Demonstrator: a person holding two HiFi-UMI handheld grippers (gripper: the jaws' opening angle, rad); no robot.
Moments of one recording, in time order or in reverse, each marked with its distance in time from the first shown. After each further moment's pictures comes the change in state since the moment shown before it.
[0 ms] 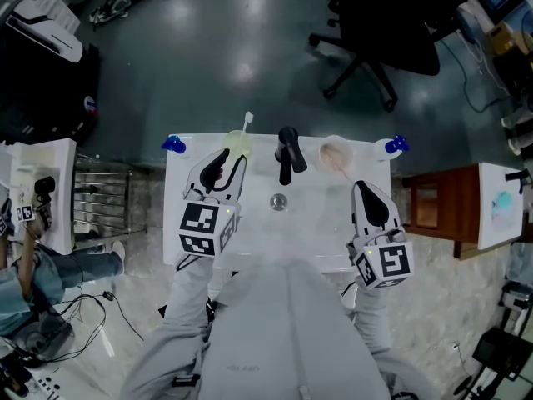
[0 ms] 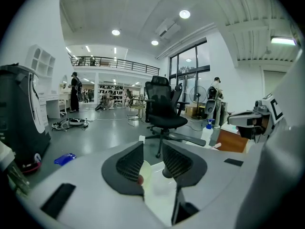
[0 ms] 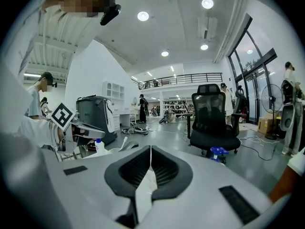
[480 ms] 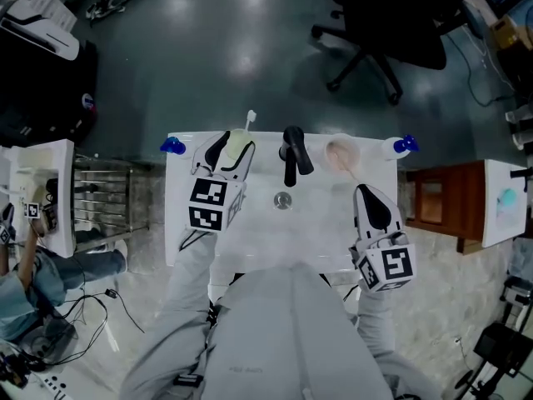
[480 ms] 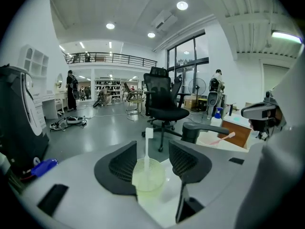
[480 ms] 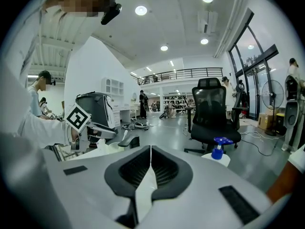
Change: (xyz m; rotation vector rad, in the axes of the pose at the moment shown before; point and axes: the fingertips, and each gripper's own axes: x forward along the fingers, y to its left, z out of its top) left arm 0.052 0.024 -0.020 0.046 0.078 -0.010; right arm 0.009 0.004 -0.020 0.014 0.056 0.010
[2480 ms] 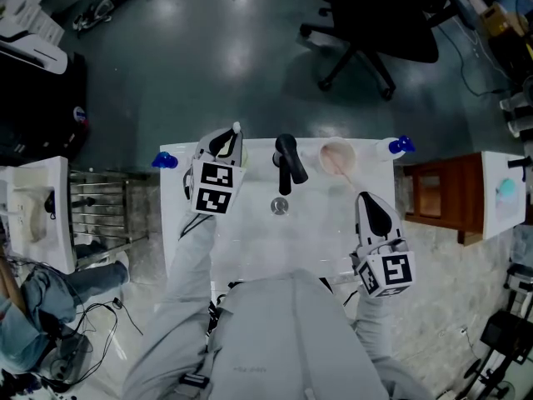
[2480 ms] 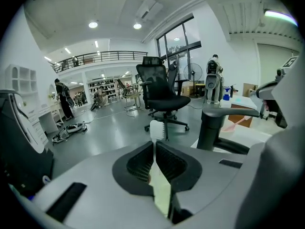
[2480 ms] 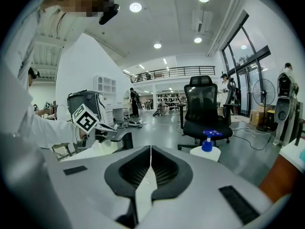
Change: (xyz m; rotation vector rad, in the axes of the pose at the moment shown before) left arm 0.057 0.020 -0.005 0.166 0.104 0.020; right arm -0.003 -0.017 -0.015 0.043 0.029 -0.080
